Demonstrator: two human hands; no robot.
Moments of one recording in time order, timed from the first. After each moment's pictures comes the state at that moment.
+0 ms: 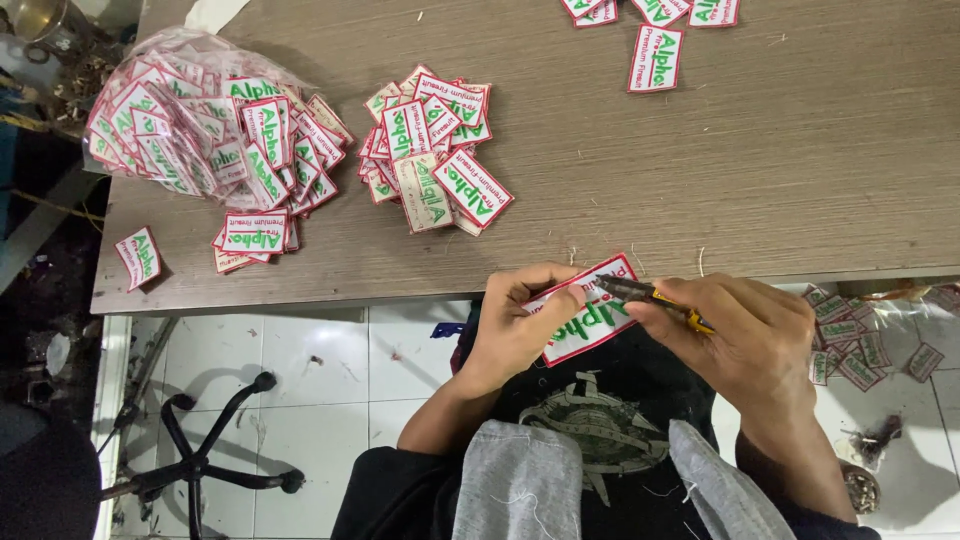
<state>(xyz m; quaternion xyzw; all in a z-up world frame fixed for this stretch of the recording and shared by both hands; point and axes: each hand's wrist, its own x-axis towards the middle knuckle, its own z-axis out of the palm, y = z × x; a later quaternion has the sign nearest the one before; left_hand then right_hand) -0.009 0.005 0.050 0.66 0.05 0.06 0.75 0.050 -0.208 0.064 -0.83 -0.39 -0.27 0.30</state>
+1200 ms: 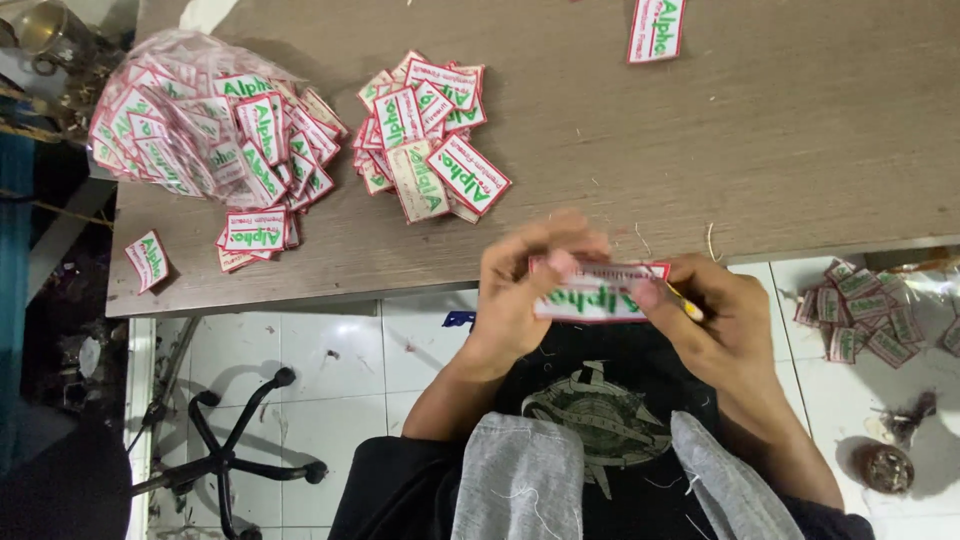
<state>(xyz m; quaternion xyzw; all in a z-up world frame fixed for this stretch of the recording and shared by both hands) 0.010 -0.004 0.016 0.42 -0.08 0.13 0.89 0.038 -0.193 0.032 -0.71 -0.21 -0.02 0.67</state>
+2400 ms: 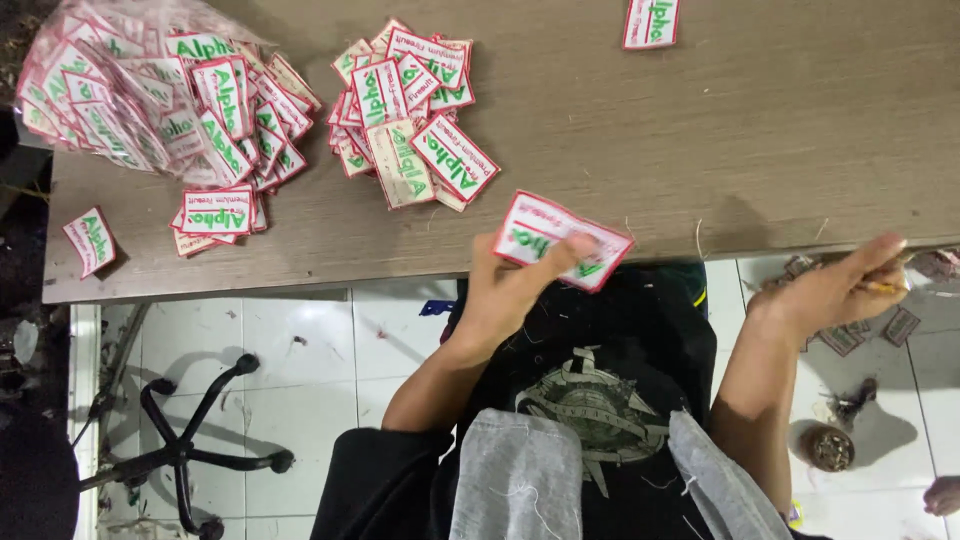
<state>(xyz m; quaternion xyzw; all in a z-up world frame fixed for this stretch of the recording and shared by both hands) 0.011 0.003 0.046 0.59 0.12 0.08 0.80 0.137 -0.287 -0.118 -0.52 0.26 -0.47 0.66</state>
